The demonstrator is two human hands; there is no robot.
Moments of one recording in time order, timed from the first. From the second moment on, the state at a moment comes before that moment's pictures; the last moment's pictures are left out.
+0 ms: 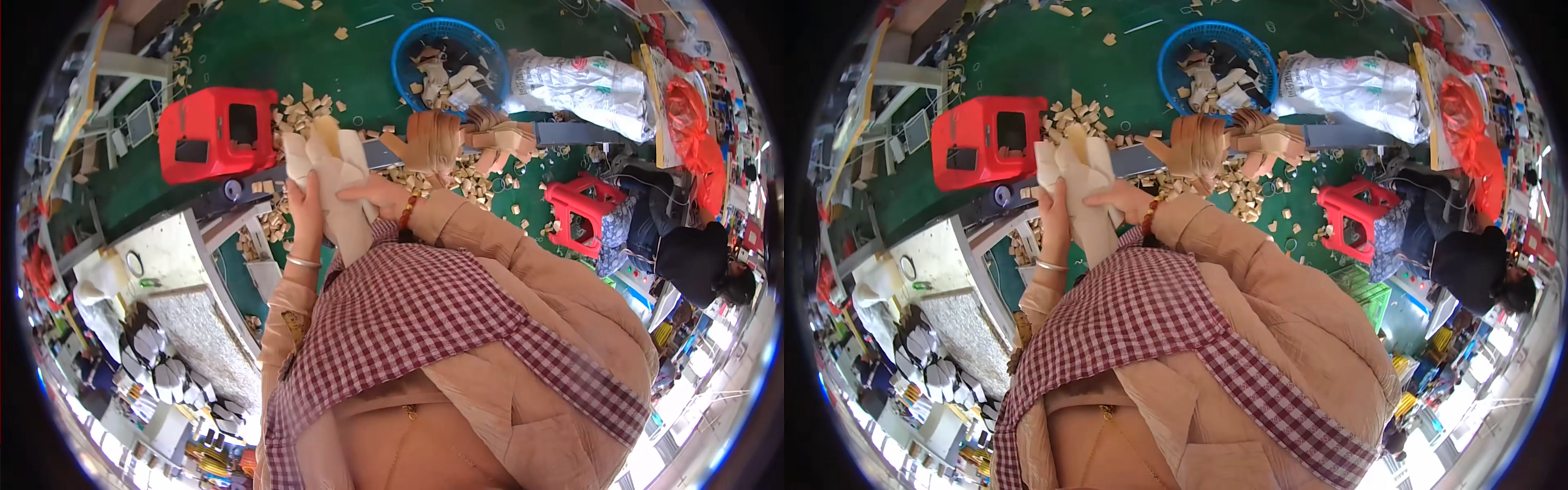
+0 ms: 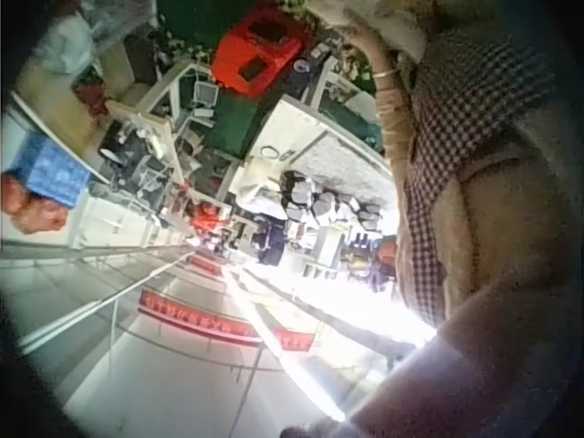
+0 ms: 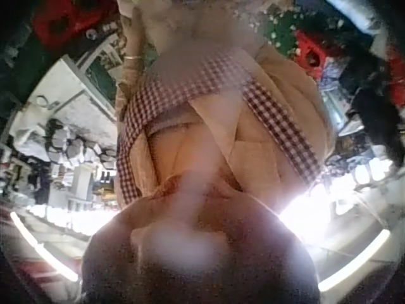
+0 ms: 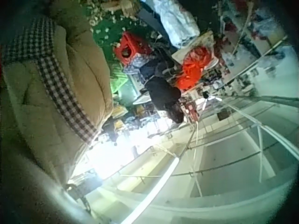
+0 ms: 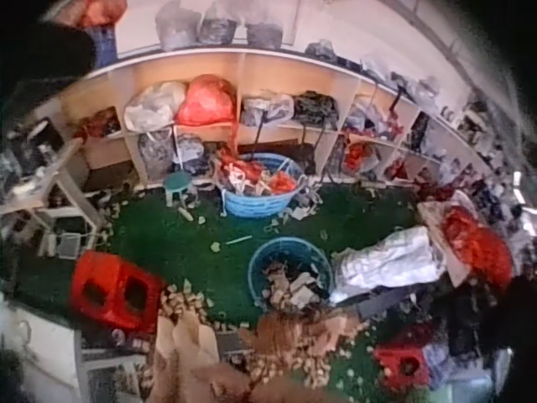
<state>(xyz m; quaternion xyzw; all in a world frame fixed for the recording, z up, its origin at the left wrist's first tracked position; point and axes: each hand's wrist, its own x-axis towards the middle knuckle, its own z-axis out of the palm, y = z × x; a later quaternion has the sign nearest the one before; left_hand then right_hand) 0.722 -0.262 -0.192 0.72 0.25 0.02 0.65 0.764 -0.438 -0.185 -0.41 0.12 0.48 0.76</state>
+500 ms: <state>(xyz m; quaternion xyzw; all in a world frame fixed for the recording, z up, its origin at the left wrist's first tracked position) 0.737 -0.280 -0.220 0.67 0.26 -0.27 0.64 0.914 -0.626 -0.312 -0.25 0.37 0.18 0.88</state>
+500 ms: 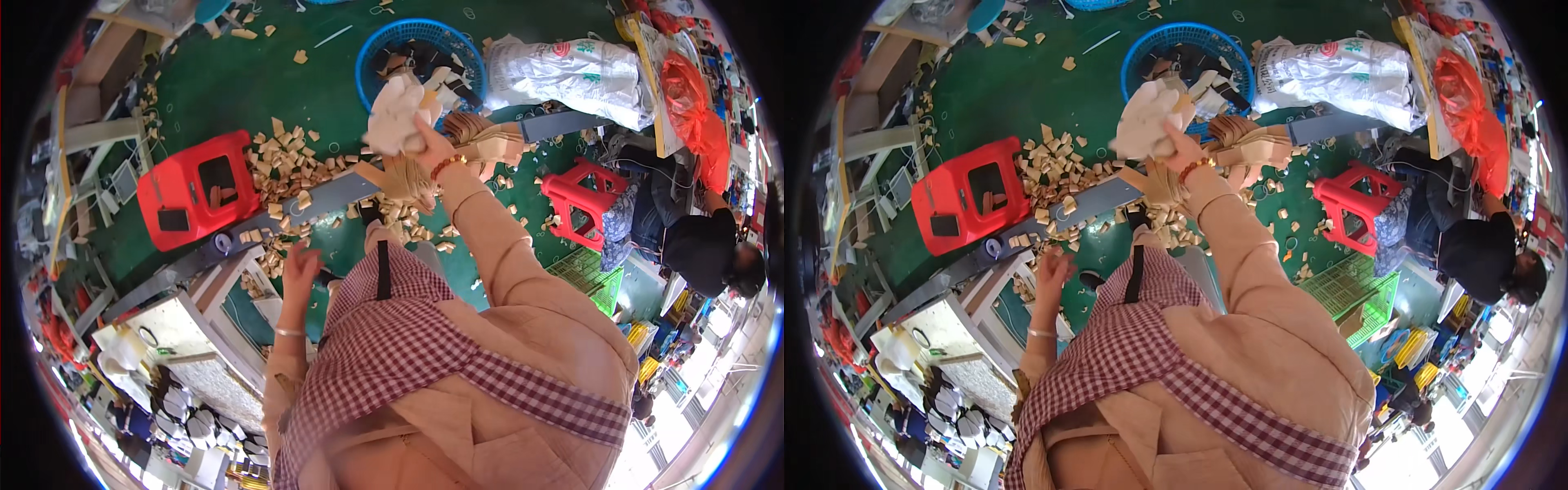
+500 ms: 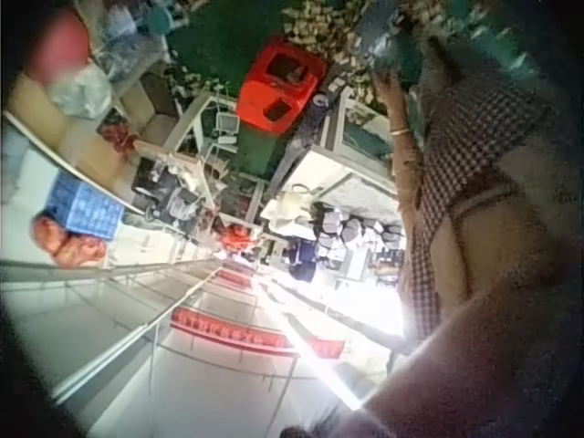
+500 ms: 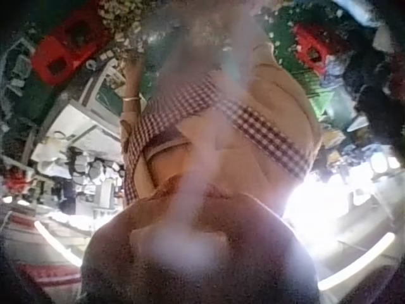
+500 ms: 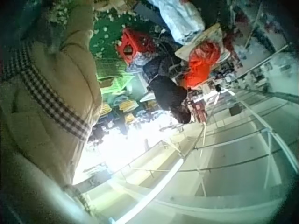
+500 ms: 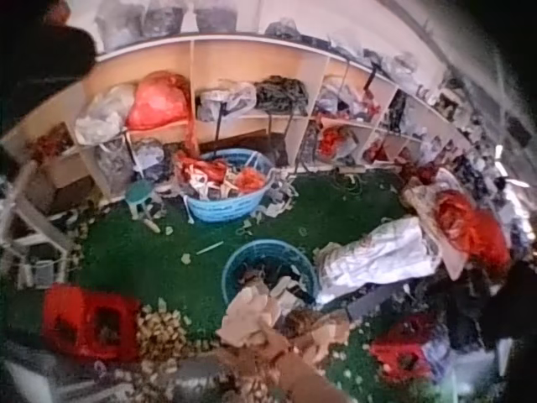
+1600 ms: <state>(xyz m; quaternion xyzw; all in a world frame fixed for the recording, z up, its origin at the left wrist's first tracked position) 0.466 -0.172 -0.105 0.85 0.37 -0.09 0.36 0.863 -0.143 -0.206 -0.62 -0.21 0.52 0.55</state>
